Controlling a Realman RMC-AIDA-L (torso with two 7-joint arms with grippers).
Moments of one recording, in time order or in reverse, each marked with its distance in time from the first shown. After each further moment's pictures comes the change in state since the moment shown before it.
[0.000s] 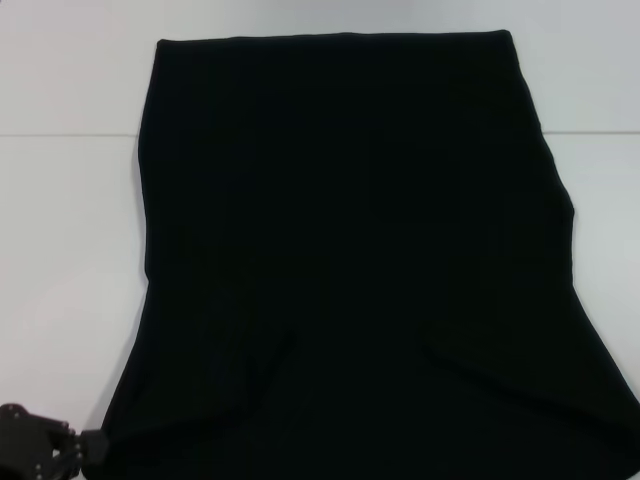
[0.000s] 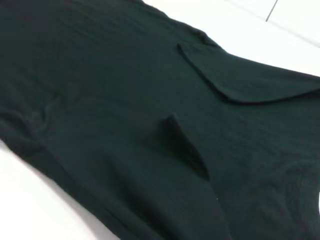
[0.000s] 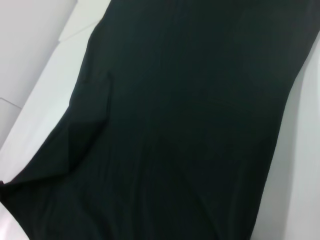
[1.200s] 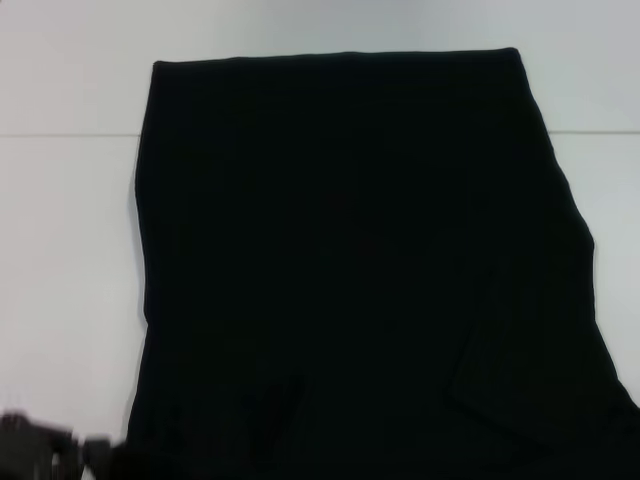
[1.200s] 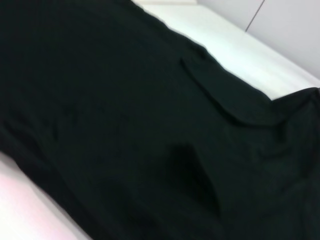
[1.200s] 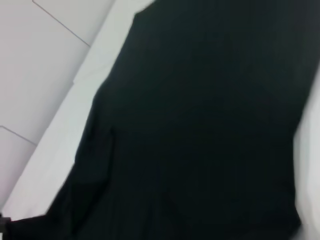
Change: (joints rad) left arm -0.020 0.010 -0.067 -0.016 0.044 0.098 -0.033; right arm -0.049 0.004 0.168 0.002 -0.003 -0.079 -0.086
